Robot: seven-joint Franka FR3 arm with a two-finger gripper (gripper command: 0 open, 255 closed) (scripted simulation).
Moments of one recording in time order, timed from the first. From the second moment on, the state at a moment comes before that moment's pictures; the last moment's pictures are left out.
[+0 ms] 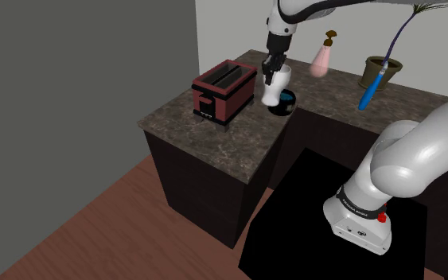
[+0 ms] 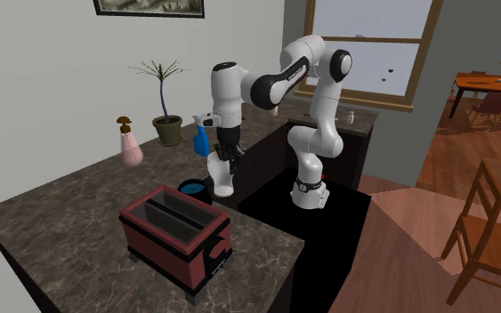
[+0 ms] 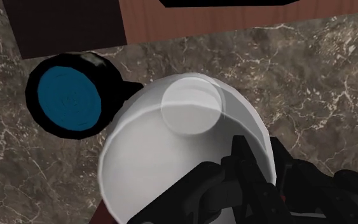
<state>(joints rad) 0.01 -0.34 -0.21 -2.21 -0.04 1.88 -0.14</state>
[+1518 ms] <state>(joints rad) -0.09 -0.14 -0.40 -1.91 -0.02 1.78 -0.45</state>
